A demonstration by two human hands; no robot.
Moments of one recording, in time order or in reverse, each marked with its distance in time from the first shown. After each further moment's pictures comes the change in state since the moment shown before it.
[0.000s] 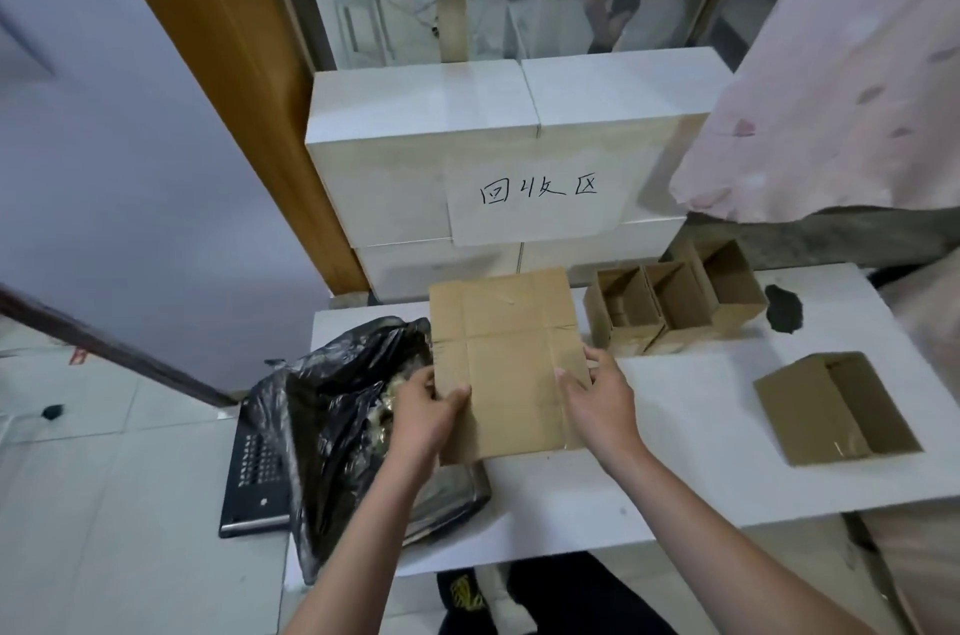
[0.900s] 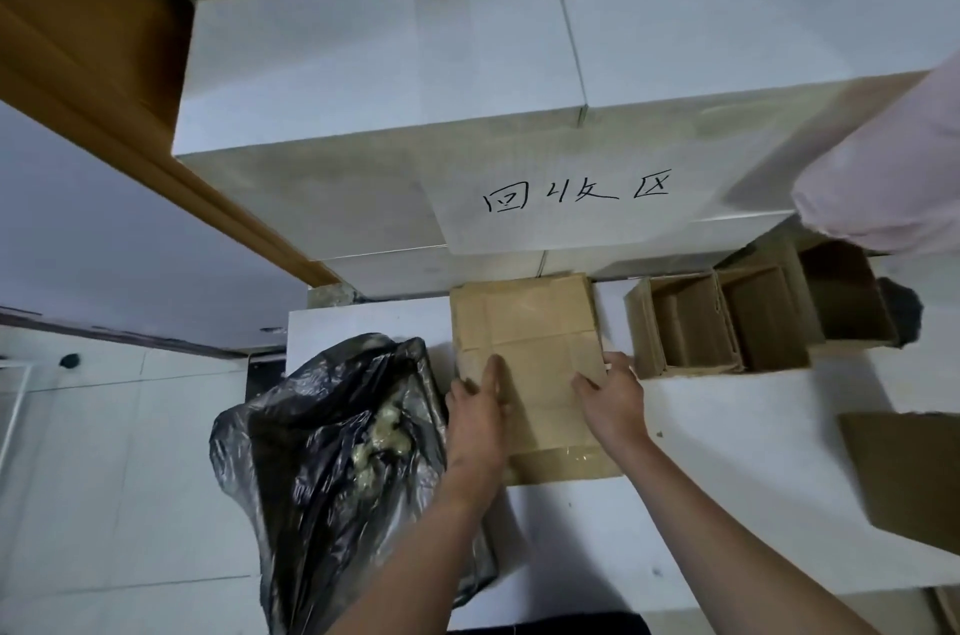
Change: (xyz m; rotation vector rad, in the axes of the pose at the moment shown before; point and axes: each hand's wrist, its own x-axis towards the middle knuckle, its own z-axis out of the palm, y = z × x) left_hand 0.141 -0.046 0.091 0.918 -0.127 -0.002; right_hand 0.163 0.055 0.060 -0.187 -0.113 0.223
